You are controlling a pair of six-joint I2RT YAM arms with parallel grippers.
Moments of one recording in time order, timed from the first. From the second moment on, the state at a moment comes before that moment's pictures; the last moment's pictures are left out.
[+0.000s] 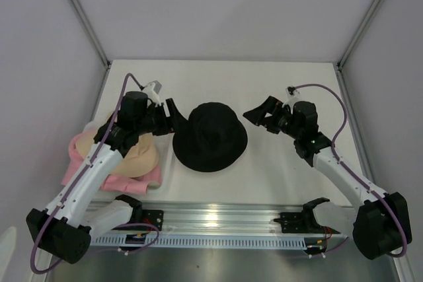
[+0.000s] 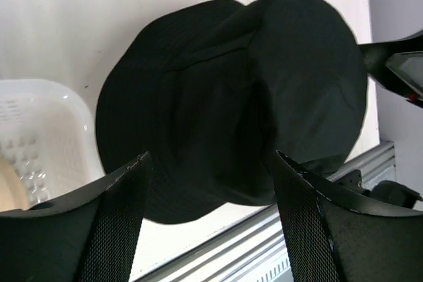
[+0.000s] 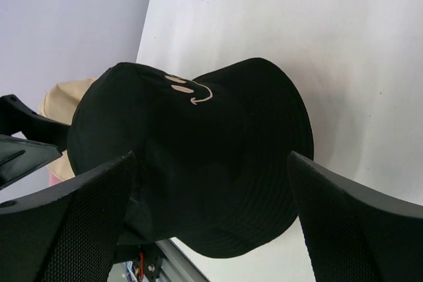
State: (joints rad) left arm -0.36 1.02 1.00 -0.60 0.25 -0.55; right arm 0.35 1.10 0.70 0.10 -0.35 0.79
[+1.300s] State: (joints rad) left arm -0.61 1.31 1.02 -0.23 0.33 -0.57; right arm 0.38 1.02 0.74 -0.11 -0.01 0.79
